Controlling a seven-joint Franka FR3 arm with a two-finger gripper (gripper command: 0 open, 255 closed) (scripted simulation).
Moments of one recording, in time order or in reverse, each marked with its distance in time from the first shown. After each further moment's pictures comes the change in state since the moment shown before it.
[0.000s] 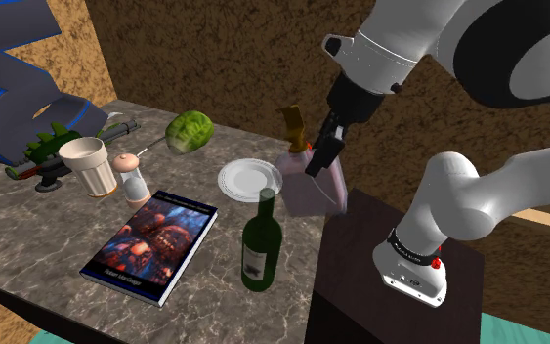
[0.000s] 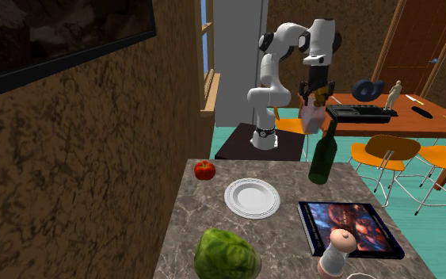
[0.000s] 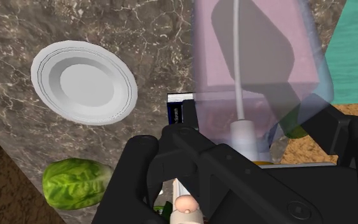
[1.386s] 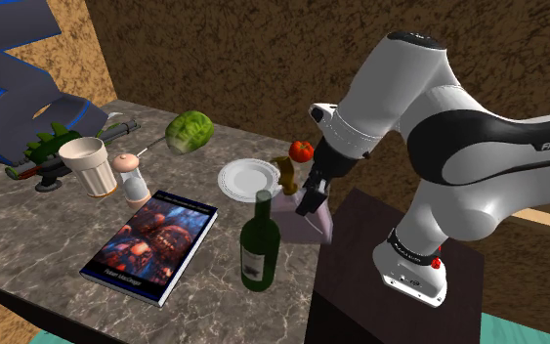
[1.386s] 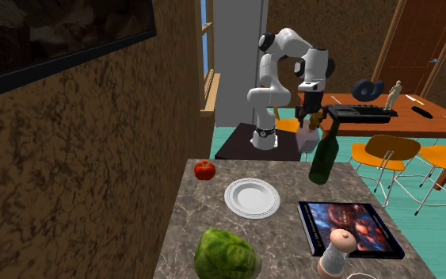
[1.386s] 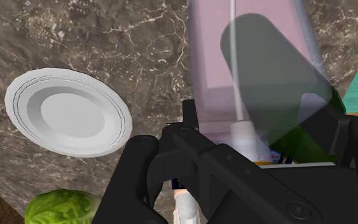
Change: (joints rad) arm 0.039 -0.006 0.073 -0.277 0.072 0.270 -0.003
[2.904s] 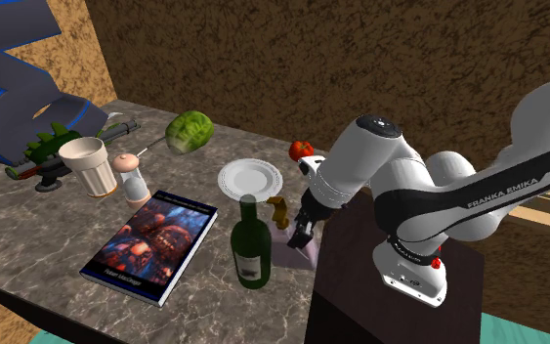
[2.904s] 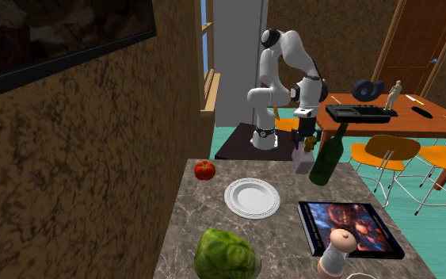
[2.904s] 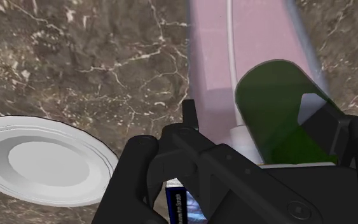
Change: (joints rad) arm 0.027 0.197 0.124 -0.215 0.100 0.407 0.004
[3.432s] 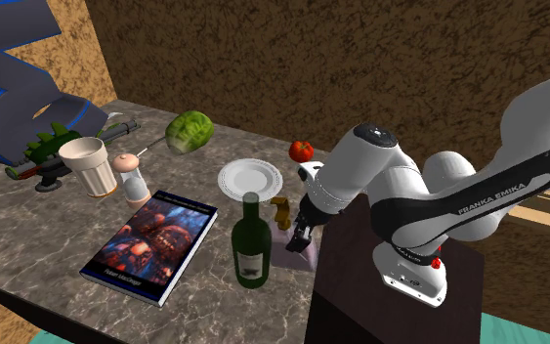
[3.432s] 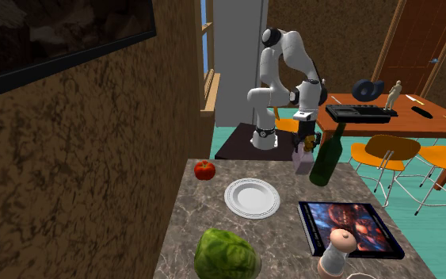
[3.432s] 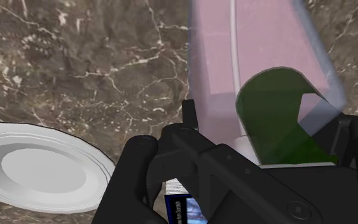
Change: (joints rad) arm -0.002 0.054 0.021 -0.020 0.013 0.080 0.001
